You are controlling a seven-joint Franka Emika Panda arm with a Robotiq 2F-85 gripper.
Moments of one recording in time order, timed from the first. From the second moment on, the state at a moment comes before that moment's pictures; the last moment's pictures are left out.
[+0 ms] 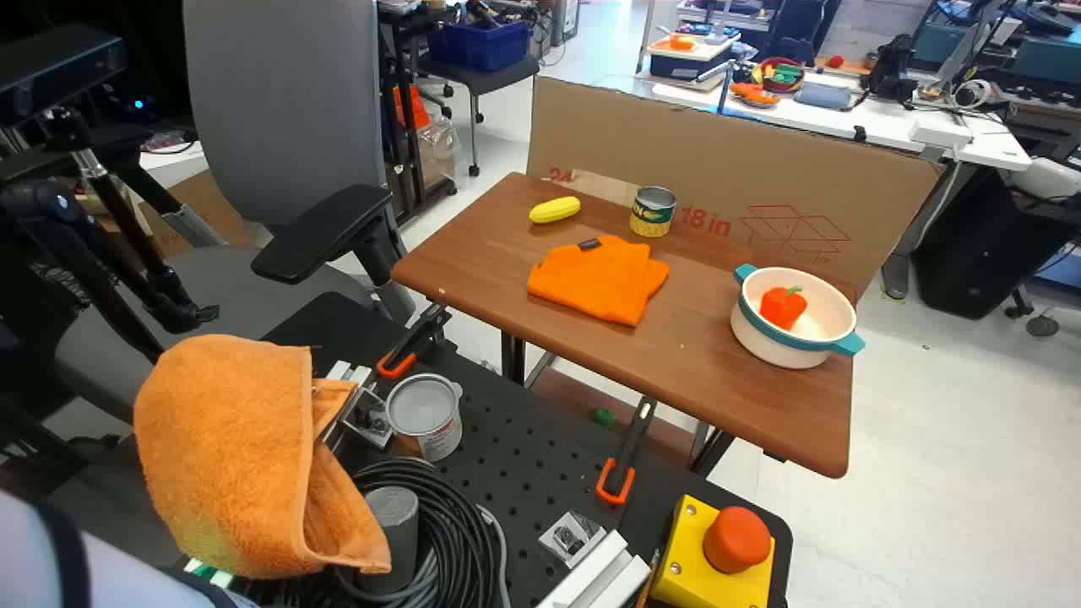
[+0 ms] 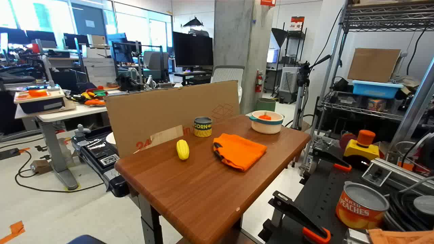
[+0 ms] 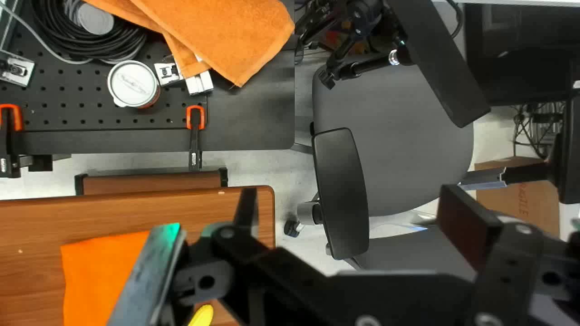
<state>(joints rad) 0.20 -0.44 0.16 -2.20 0.35 1.59 0.23</state>
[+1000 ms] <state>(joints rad) 0.14 -0.30 0.18 -2.17 0.29 1.72 0.34</state>
